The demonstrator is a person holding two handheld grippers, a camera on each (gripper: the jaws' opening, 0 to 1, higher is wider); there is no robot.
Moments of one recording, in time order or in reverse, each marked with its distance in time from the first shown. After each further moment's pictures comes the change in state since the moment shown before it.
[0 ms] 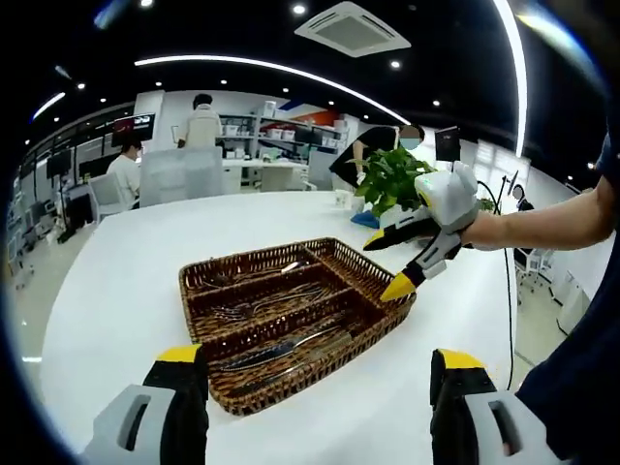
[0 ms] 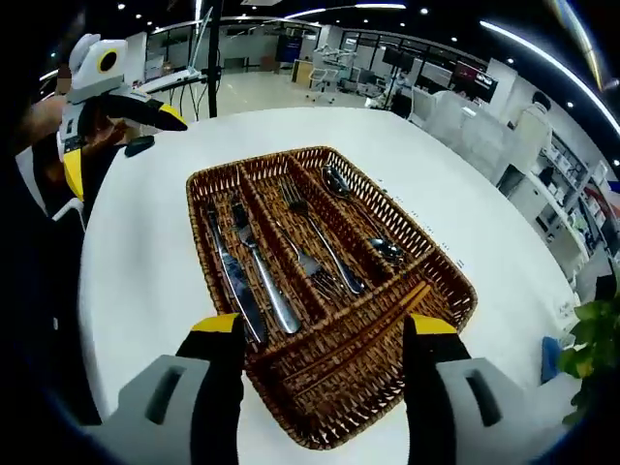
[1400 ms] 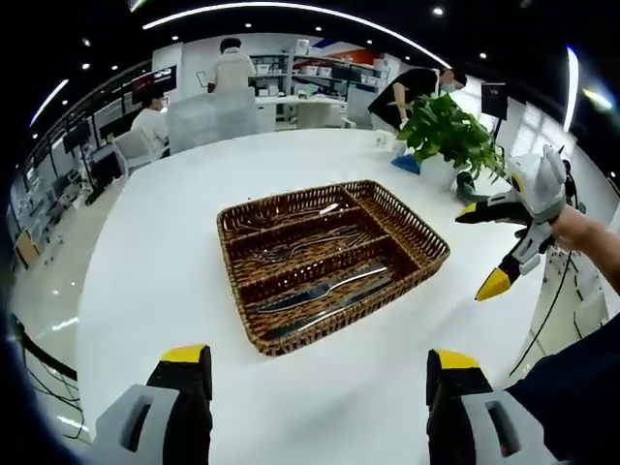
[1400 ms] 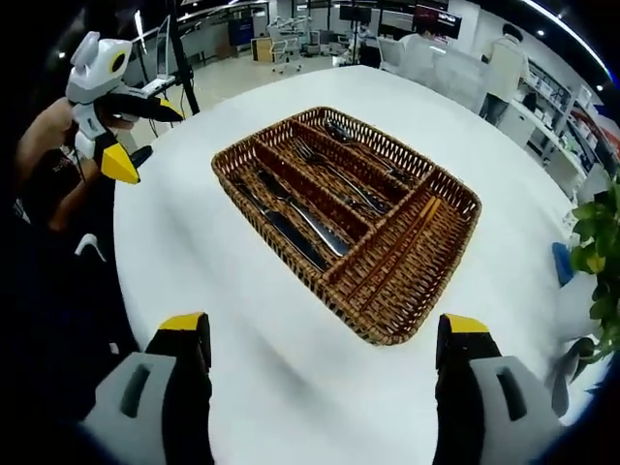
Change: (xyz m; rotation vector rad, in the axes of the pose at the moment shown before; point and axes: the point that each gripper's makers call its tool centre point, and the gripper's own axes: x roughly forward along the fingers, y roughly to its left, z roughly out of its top) left arm -0.034 0.018 -0.008 -0.080 0.290 0.144; right arm -0.056 0.050 -0.027 0.240 0.173 0.032
